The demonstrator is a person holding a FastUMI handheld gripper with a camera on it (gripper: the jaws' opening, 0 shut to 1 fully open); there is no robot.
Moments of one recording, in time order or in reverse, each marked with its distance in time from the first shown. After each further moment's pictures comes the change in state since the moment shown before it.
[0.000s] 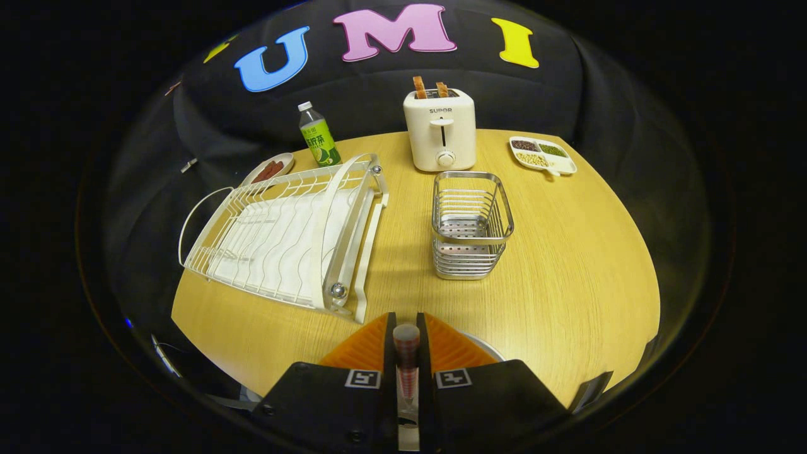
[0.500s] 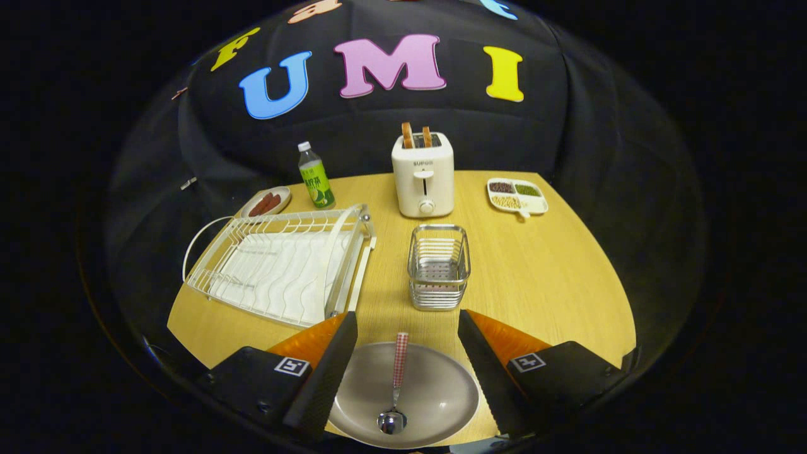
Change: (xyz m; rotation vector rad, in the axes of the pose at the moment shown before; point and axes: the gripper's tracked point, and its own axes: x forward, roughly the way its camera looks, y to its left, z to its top) arm -0.064 -0.014 0.066 -0.054 -0.232 -0.059
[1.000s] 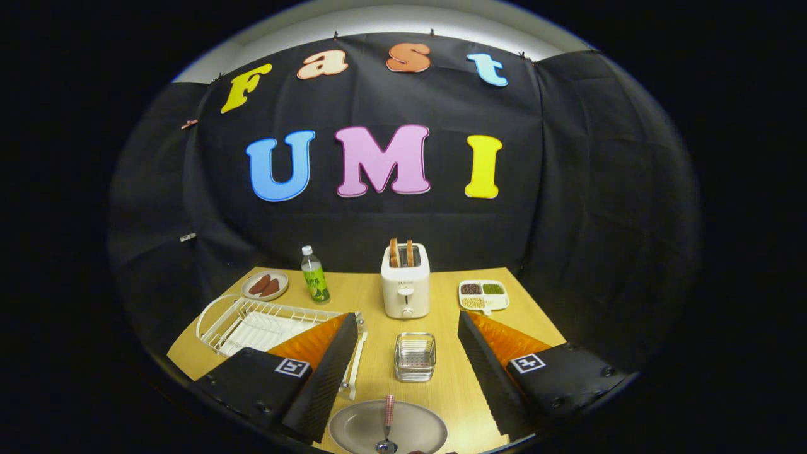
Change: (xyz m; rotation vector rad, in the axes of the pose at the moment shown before) arm -0.098 -0.004 0.143 -0.031 -0.397 -0.100
